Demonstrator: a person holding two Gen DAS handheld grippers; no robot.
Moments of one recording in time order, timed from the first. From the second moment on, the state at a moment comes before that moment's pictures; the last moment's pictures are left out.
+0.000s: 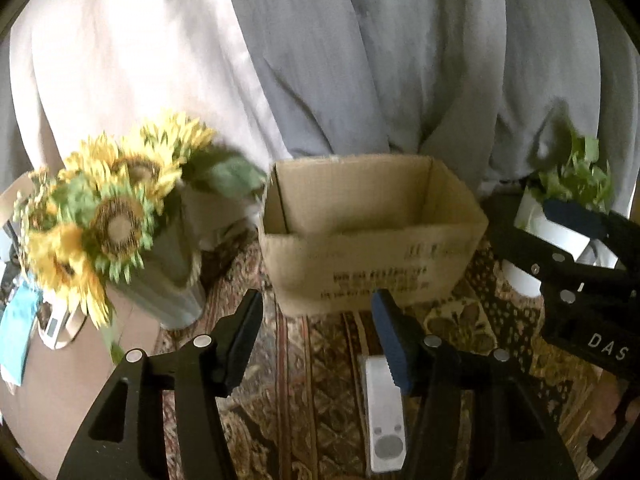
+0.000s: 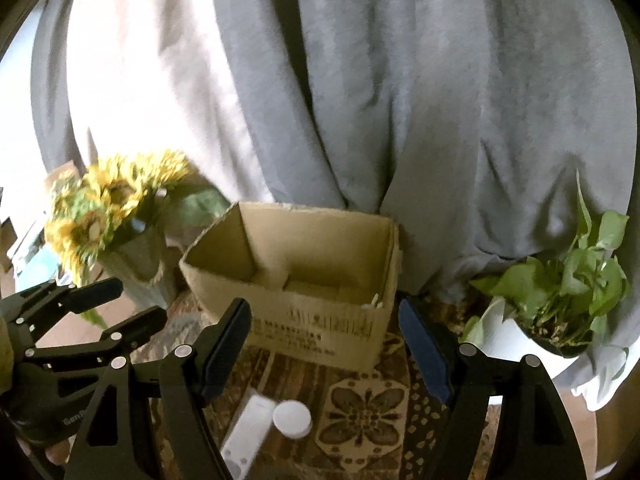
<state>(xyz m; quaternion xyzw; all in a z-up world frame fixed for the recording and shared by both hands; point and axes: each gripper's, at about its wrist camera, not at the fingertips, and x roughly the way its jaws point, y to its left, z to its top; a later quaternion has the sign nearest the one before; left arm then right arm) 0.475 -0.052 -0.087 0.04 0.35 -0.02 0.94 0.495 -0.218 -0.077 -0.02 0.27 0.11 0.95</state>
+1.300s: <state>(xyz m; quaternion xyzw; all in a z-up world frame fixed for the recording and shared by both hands) 0.455 -0.097 -0.216 -0.03 0.49 -0.04 0.87 0.511 -0.216 -0.201 -0.11 0.38 0.28 0.88</state>
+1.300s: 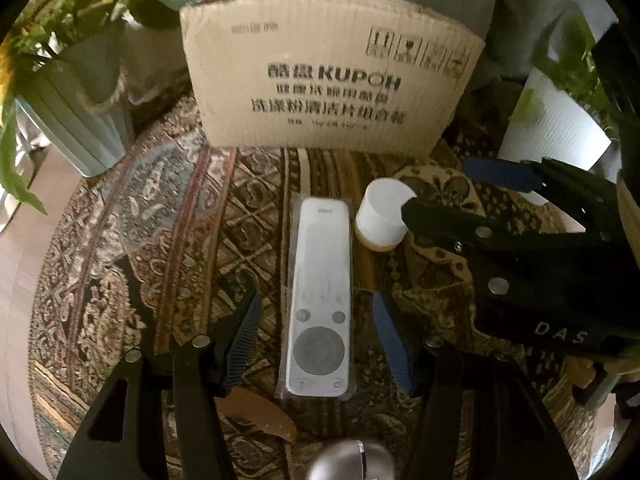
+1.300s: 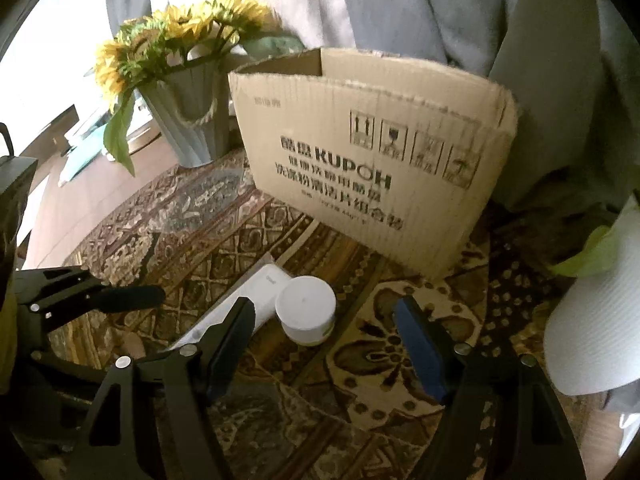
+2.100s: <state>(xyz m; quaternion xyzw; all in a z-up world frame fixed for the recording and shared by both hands) 0.470 -0.096 -0.240 -0.04 0.52 -0.04 0.85 0.542 -0.199 -0.240 -0.10 0.42 0.30 0.85</state>
